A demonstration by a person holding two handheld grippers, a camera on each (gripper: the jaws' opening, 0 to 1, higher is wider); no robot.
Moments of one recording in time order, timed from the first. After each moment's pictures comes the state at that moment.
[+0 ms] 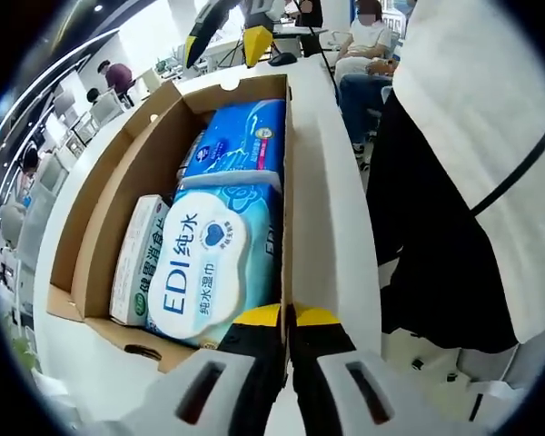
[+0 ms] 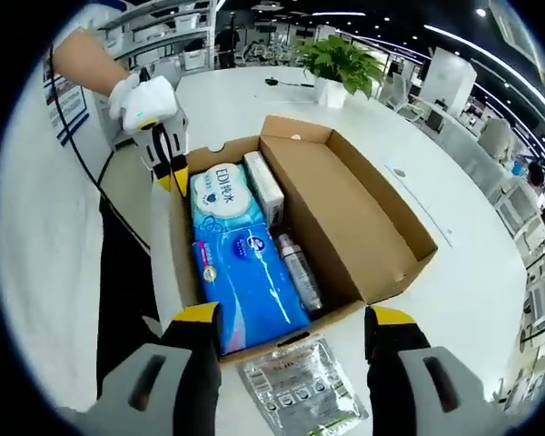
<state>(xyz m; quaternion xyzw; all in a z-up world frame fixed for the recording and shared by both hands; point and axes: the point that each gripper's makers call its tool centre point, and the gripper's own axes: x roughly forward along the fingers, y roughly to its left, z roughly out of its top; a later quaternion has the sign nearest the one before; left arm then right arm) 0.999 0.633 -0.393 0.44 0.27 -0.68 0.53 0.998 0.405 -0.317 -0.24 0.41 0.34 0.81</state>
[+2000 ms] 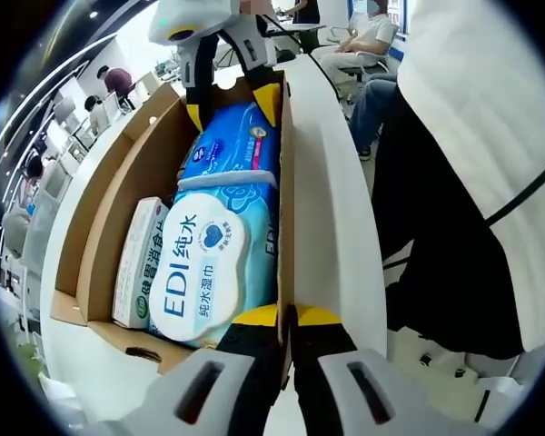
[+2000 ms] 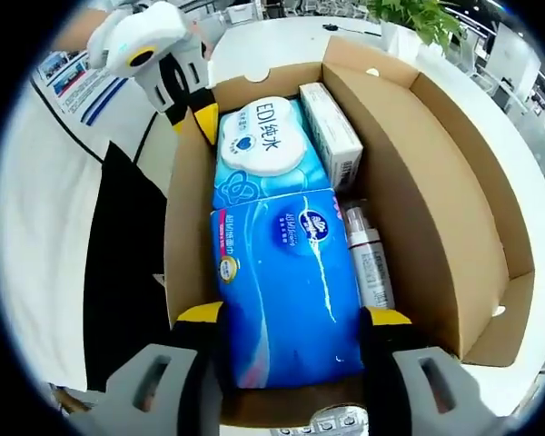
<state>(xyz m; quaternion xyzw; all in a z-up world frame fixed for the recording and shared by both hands) 1.002 0.633 -0.399 0.45 0.26 -0.67 0.53 0.997 0.451 -0.392 -0.26 0.50 0.43 0.71</state>
